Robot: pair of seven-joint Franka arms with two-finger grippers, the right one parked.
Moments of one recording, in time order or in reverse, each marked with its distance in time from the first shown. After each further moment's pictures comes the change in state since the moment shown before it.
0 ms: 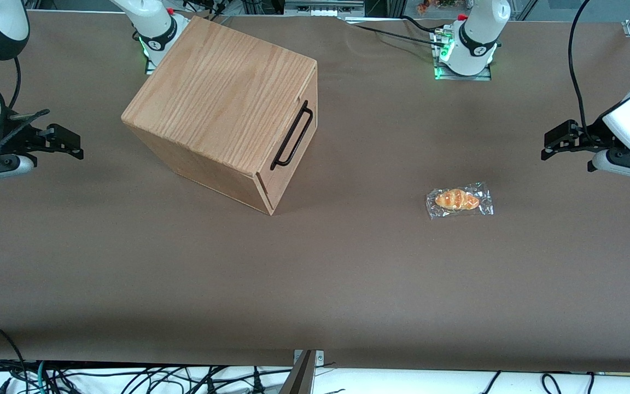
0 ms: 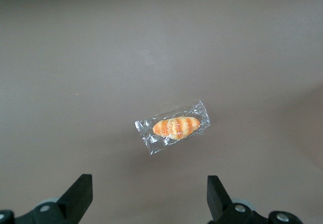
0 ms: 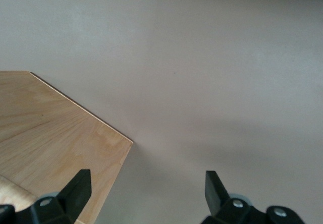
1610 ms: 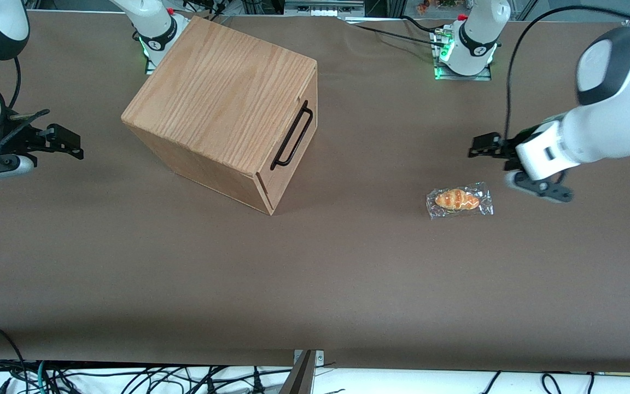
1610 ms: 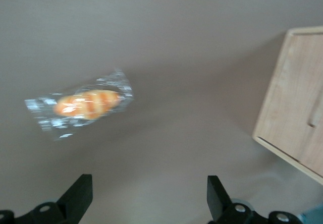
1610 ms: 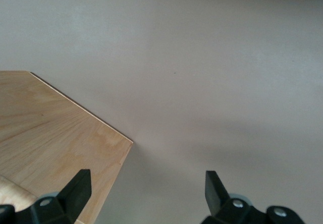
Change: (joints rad) arm -0.064 0.161 -0.113 -0.019 -0.220 -0.070 -0.098
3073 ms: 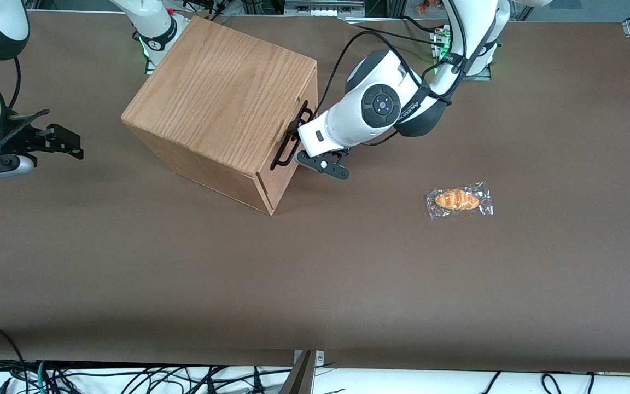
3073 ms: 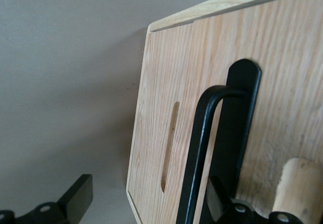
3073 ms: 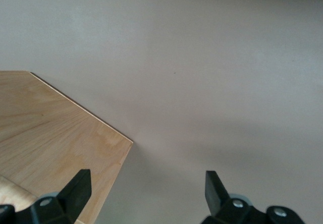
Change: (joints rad) arm -0.519 0.260 -0.026 0.071 -0.145 0.458 -0.356
